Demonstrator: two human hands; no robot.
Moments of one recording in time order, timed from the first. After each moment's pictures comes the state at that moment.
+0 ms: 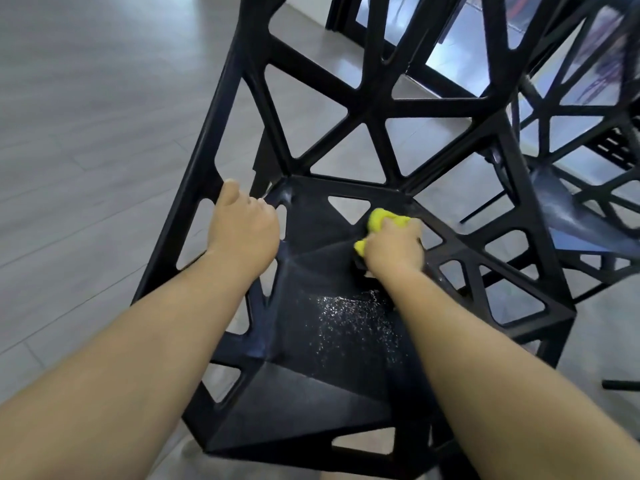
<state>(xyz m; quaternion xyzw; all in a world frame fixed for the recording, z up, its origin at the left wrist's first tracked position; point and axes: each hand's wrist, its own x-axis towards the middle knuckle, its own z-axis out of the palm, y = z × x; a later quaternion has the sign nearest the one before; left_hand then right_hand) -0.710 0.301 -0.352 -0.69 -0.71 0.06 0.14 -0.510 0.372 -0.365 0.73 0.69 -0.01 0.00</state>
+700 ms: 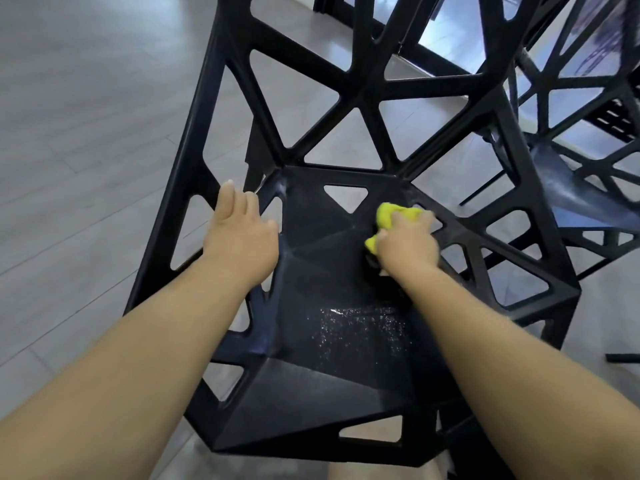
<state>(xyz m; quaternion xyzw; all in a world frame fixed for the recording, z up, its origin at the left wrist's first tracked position) -0.707 0.293 -0.363 -0.70 -0.70 0.10 0.08 -0.496 0.367 -0.363 0.74 0.67 -0.06 0.00</state>
